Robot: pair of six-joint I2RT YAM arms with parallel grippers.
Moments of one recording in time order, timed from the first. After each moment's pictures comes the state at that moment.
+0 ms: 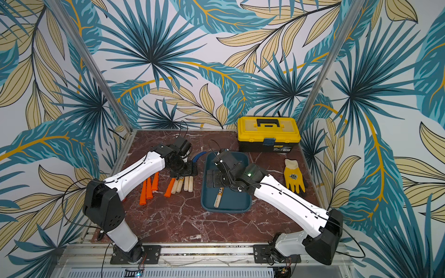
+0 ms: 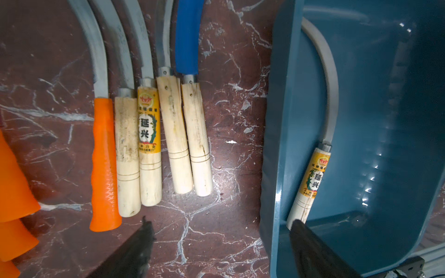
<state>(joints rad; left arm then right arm) -0.52 1.71 1.46 -1.01 0.09 -0.54 0.83 1.35 1.34 -0.88 0.12 0.66</state>
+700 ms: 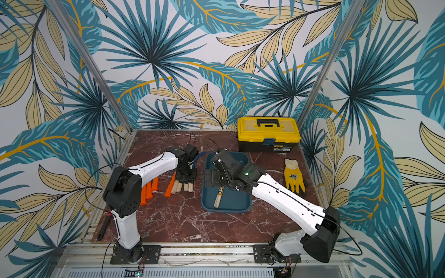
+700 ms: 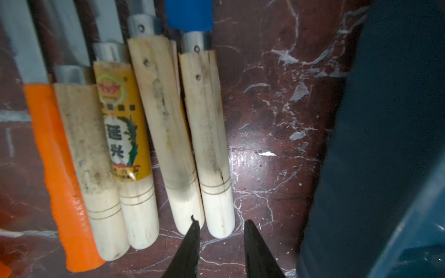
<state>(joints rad) -0.52 1.94 1.48 -1.00 0.07 -0.53 0.83 1.37 1.35 -0.86 0.12 0.65</state>
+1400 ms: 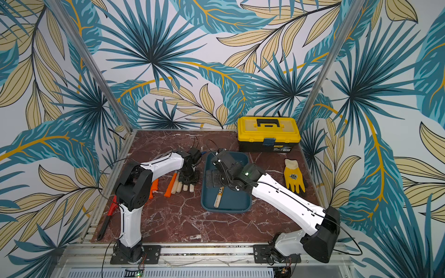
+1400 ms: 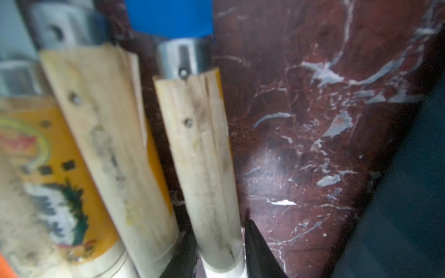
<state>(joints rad) -0.52 2.05 1.49 -0.95 0.07 -0.52 0.83 1.37 1.35 -0.87 0.16 0.60</state>
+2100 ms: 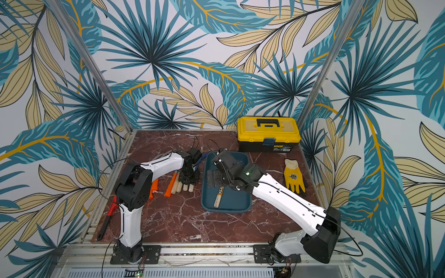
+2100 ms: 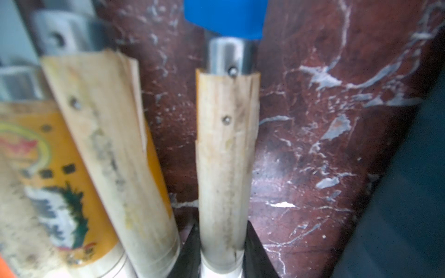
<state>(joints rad) -0.52 2.05 1.49 -0.95 0.07 -0.53 0.82 1.36 1.34 -0.88 0.17 0.59</state>
